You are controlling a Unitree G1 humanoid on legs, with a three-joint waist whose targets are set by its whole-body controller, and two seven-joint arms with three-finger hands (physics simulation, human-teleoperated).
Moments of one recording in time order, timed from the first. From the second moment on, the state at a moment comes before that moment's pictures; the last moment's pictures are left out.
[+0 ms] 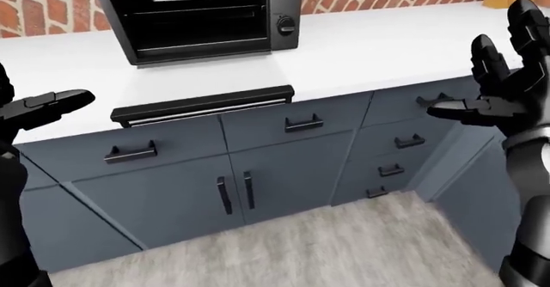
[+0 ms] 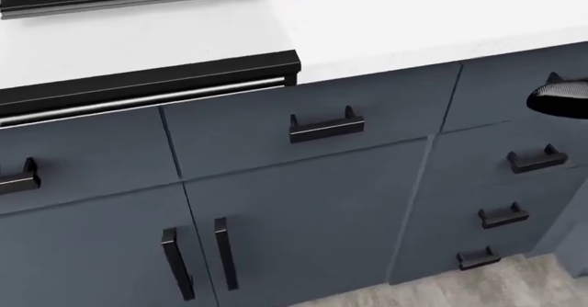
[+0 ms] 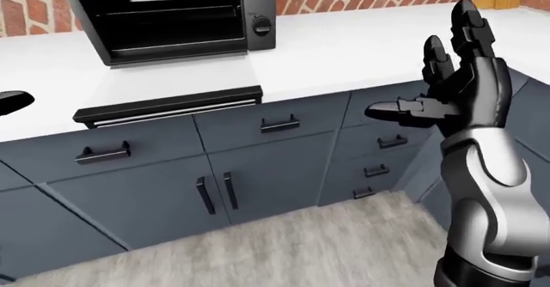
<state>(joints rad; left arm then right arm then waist) -0.44 0.68 0.57 -0.12 -0.46 0.52 0.15 -0.42 -0.52 -0.47 -0.39 0.50 0.59 0.00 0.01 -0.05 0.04</state>
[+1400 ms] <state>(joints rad) -0.40 0.70 0.62 -0.06 -0.44 0.50 0.16 -0.42 -0.53 -0.46 -0.36 0.51 0.61 0.00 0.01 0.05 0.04</state>
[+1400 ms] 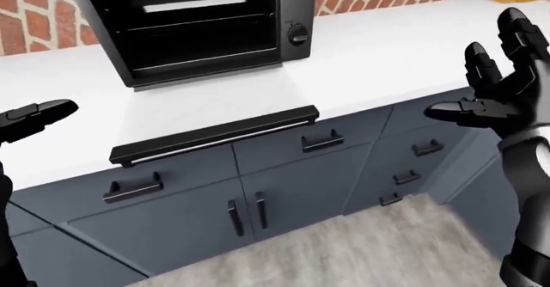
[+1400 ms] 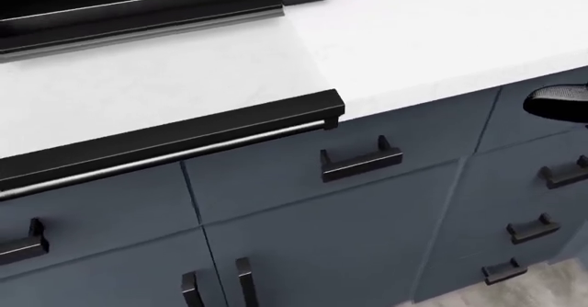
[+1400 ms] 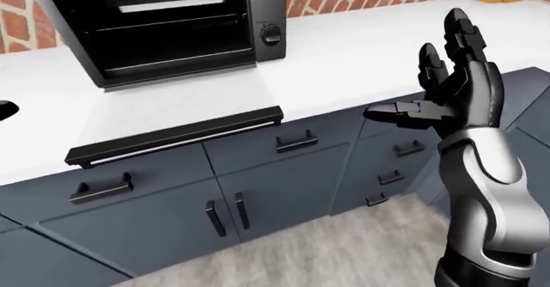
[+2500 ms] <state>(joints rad) -0.39 0.73 0.63 -0.06 -0.52 0.48 0.15 -0.43 -0.54 -0.47 -0.38 0.52 0.62 -0.01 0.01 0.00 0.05</state>
